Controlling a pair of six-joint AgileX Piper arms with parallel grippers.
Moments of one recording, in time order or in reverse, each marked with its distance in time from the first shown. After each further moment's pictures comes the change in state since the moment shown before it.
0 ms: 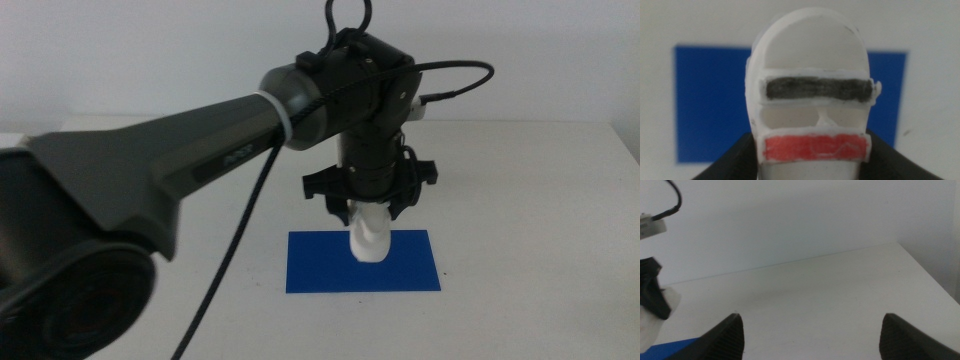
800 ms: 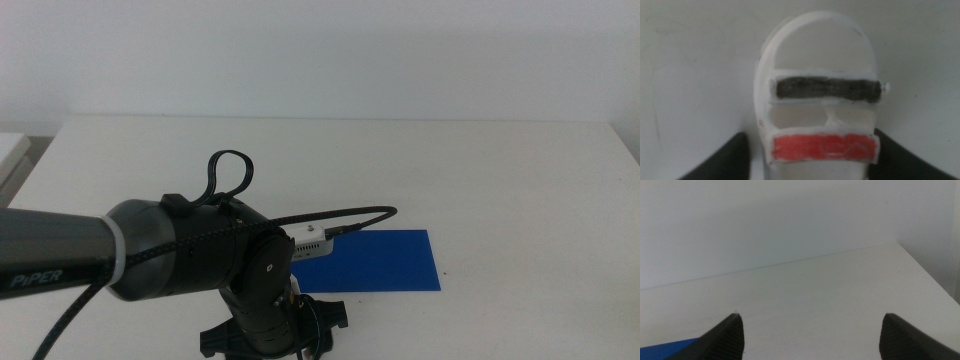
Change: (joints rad) left arm -0.008 -0.399 0.983 -0.154 -0.504 -0.021; right arm 0.000 0.000 0.000 0.000 0.000 0.000
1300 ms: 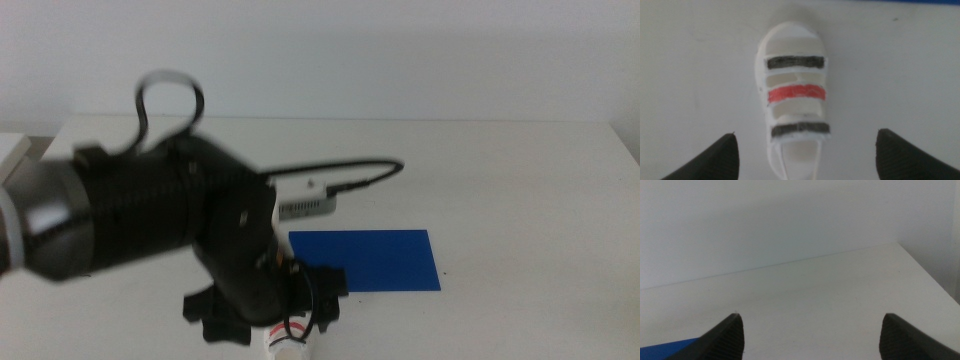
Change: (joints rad) left arm 0.001 -0.164 -0.091 0.025 0.195 0.048; right arm 0.000 0.000 0.000 0.000 0.000 0.000
